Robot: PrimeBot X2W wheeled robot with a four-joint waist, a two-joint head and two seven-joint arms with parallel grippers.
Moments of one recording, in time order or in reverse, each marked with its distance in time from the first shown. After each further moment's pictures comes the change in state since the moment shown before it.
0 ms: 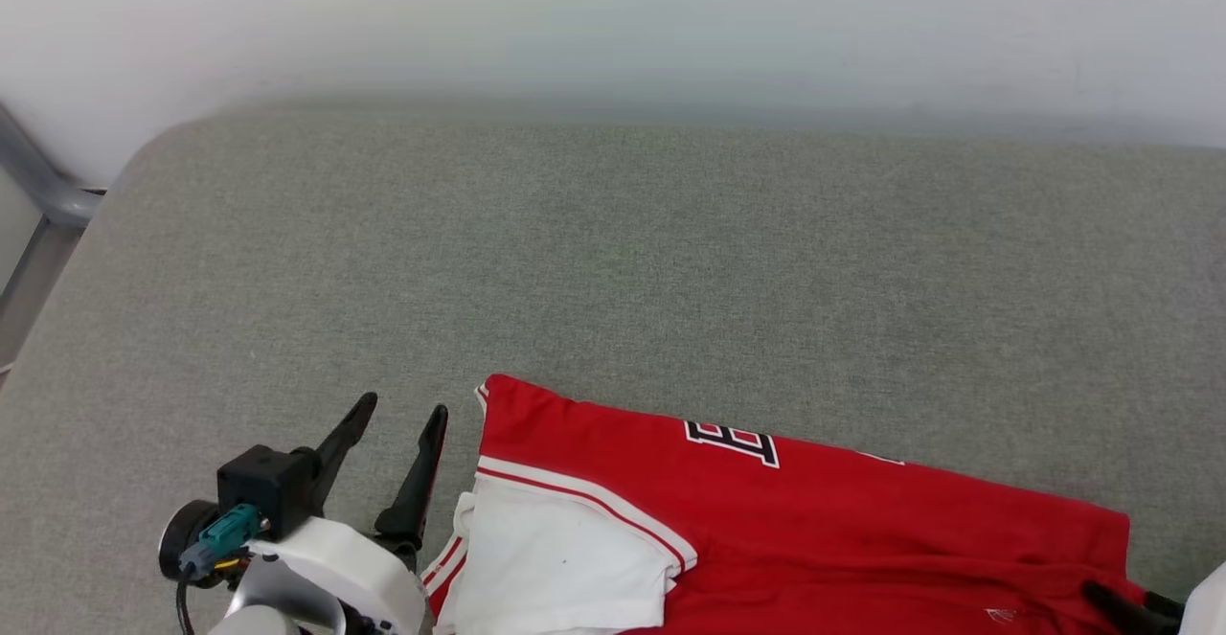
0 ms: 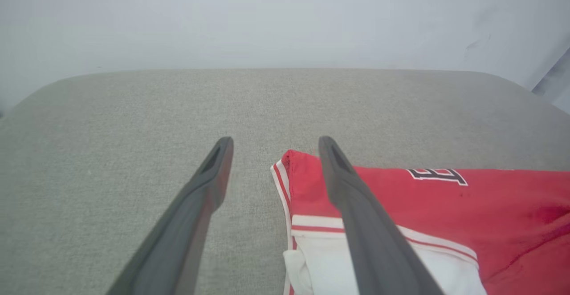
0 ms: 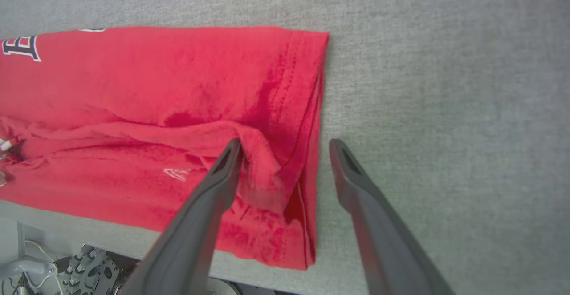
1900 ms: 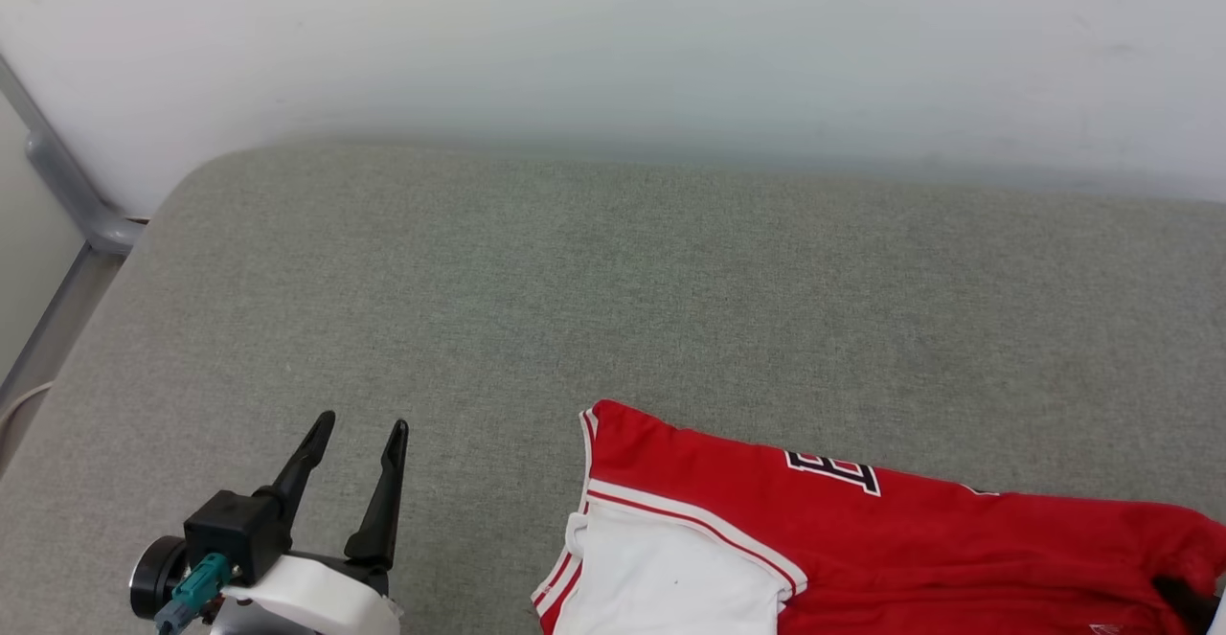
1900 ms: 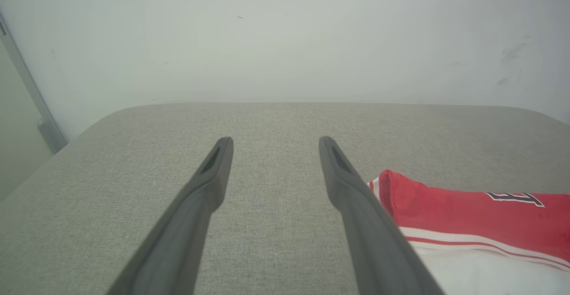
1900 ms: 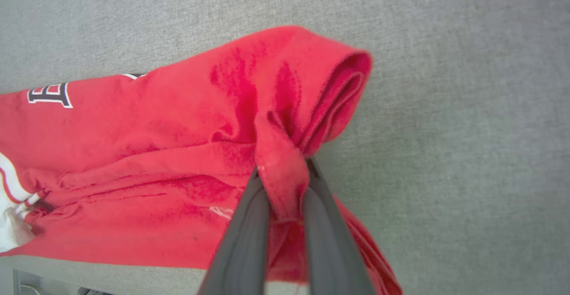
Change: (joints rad) left arm 0.152 -0.270 0.417 0.082 0.371 -0.223 -0.024; right arm -0.100 0.004 -0.096 0.207 -0.032 0.000 -0.031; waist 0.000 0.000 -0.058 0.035
